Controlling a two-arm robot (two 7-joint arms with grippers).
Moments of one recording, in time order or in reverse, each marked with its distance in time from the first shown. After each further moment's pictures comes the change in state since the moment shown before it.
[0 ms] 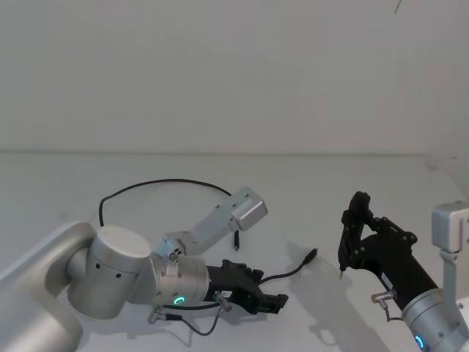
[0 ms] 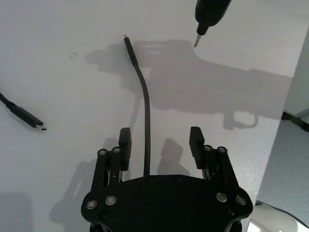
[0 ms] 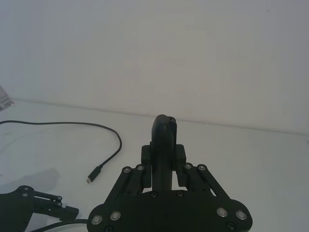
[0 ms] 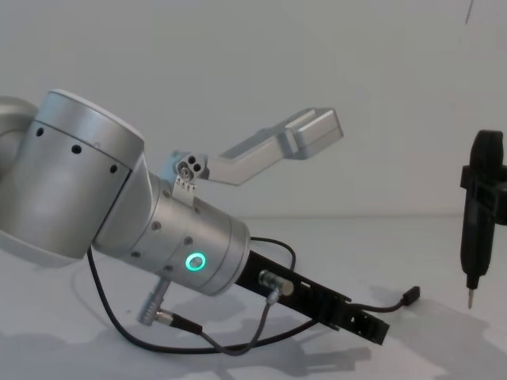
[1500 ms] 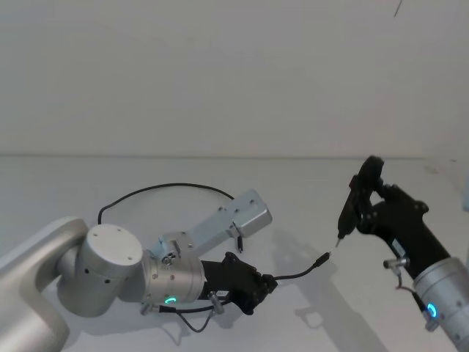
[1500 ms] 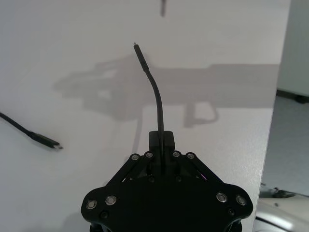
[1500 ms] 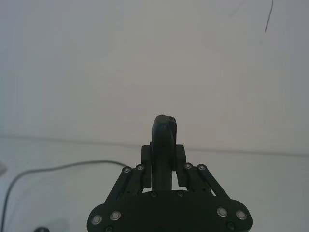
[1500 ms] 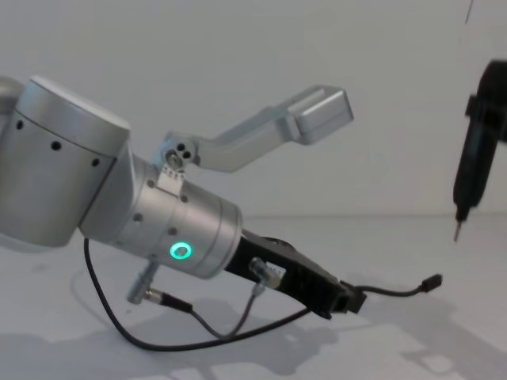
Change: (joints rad) left arm -0.036 0.059 0.055 -0.025 0.077 -0.153 -0.082; right arm 0.045 -0.031 0.052 -0.055 0.102 0.040 0.044
